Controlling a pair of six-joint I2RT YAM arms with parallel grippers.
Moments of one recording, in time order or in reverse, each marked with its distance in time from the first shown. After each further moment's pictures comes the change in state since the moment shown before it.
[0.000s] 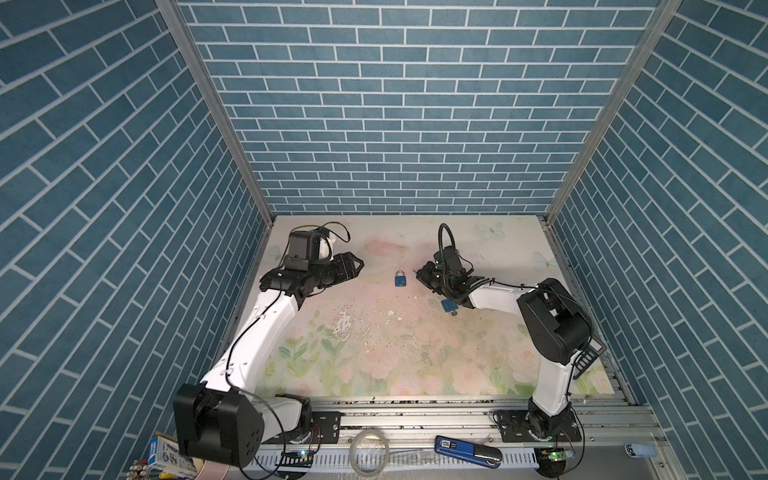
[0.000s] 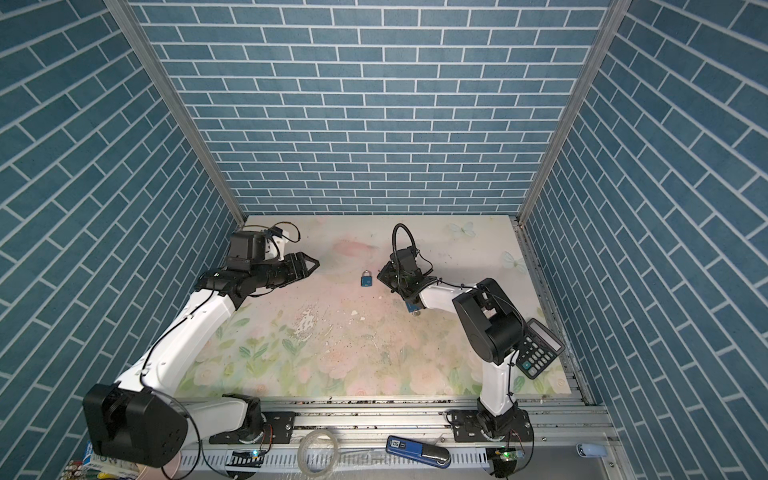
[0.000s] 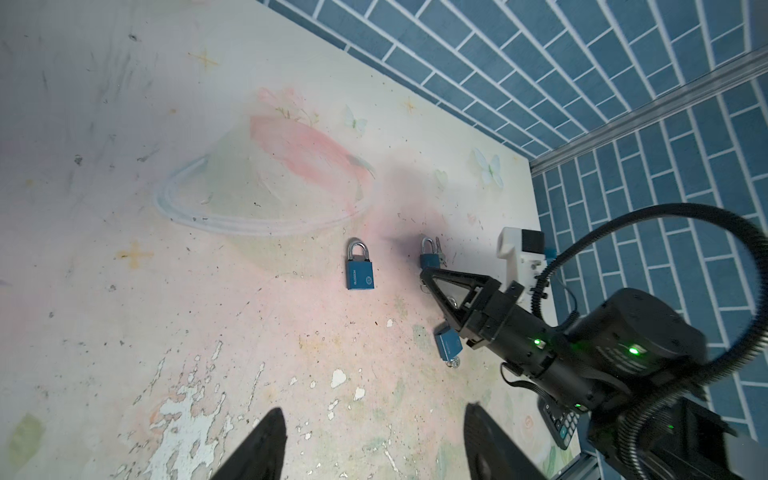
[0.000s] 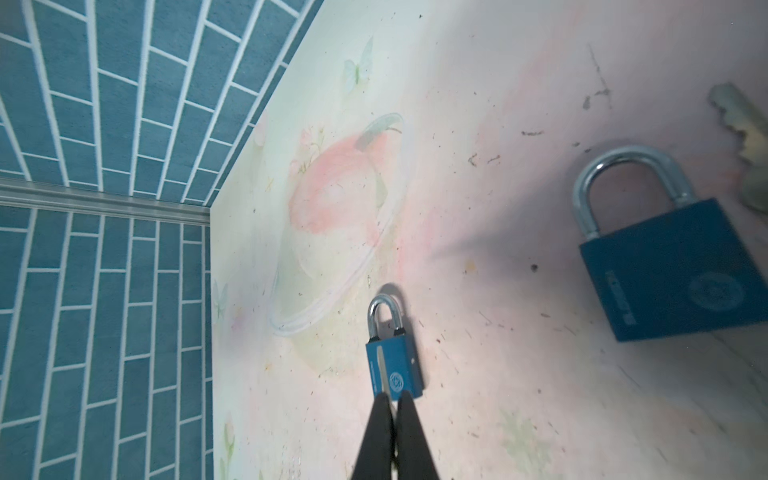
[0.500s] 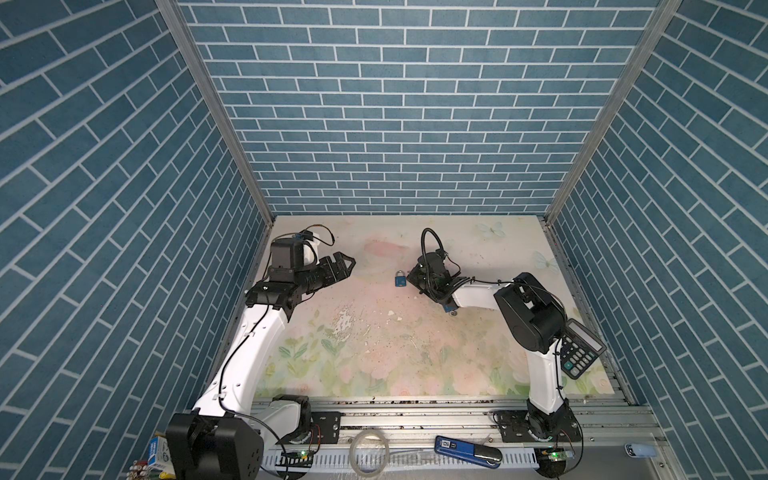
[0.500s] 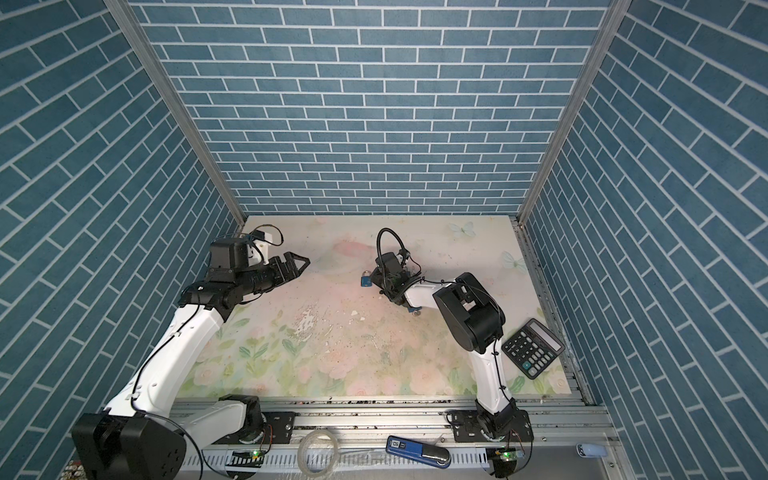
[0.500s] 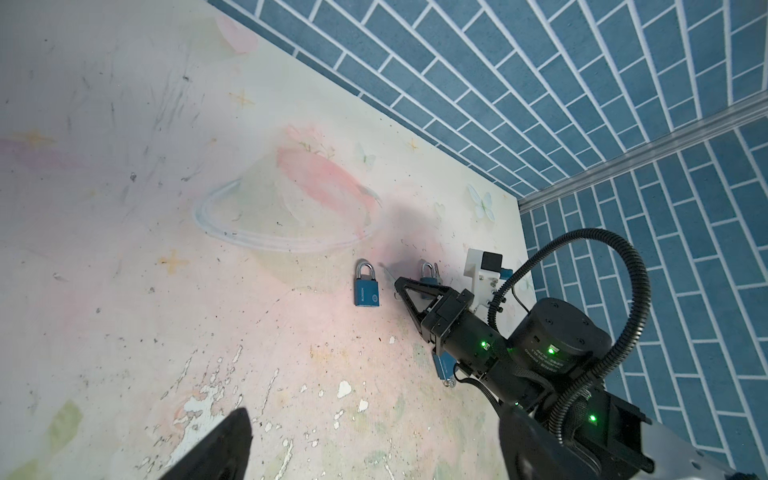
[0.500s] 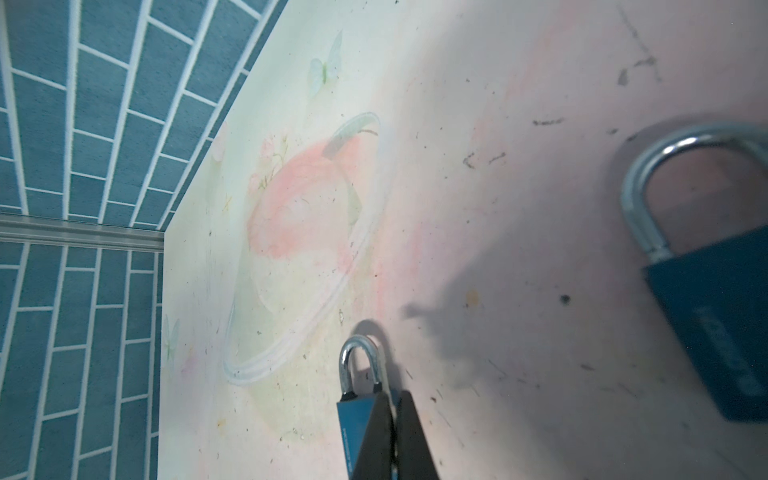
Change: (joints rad) left arm 0.096 -0.070 -0.070 0.037 0.039 -0.025; right arm 0.055 0.131 0.093 0.008 0.138 0.033
